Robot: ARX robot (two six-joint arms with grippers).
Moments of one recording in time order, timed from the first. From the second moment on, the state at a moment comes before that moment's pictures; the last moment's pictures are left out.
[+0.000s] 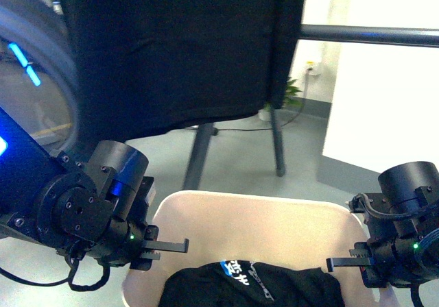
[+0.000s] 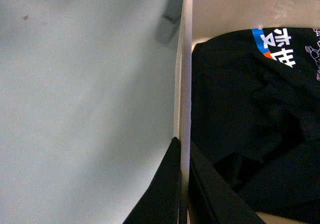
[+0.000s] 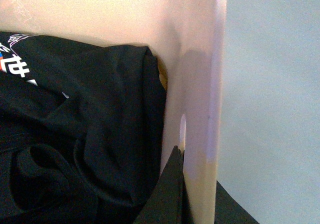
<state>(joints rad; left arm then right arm) -0.24 2.26 1.24 0.16 -0.13 -0.09 0.06 2.26 1.15 0.19 0.08 0.05</state>
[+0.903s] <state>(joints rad) -0.26 2.26 1.24 0.16 -0.12 -0.10 0.04 2.26 1.15 0.19 0.08 0.04</state>
